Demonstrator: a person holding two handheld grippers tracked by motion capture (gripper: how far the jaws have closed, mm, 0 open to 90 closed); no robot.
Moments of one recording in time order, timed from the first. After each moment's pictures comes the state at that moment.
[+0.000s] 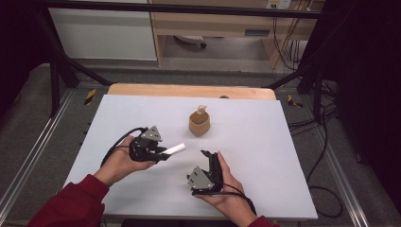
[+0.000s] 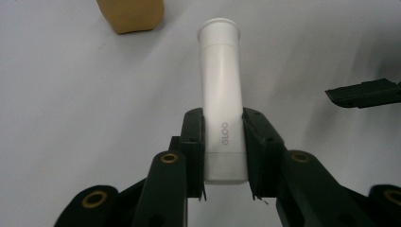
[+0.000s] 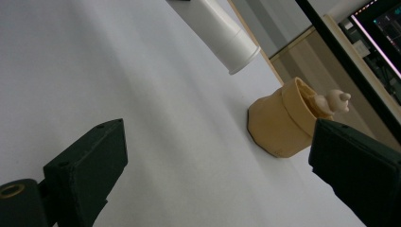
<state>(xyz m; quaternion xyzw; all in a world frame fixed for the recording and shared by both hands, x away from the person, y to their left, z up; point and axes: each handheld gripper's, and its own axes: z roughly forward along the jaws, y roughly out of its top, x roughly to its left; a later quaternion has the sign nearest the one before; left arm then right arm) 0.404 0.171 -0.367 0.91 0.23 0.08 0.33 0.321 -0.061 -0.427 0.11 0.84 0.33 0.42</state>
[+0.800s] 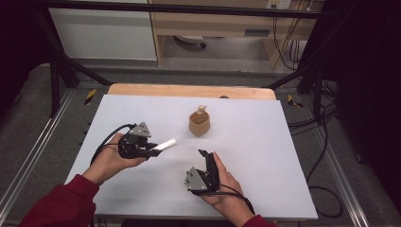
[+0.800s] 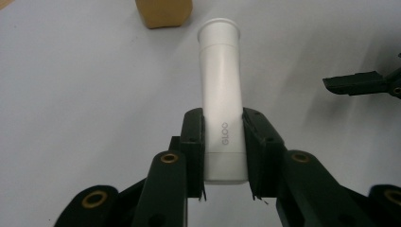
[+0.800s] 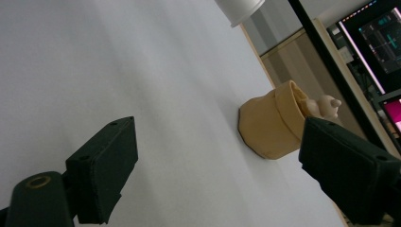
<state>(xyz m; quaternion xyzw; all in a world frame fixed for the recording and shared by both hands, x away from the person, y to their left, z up) 0.407 0.196 -0.357 0.90 0.25 0.09 0.34 0.324 -0.052 -0.432 0.09 0.83 0.30 0.46</state>
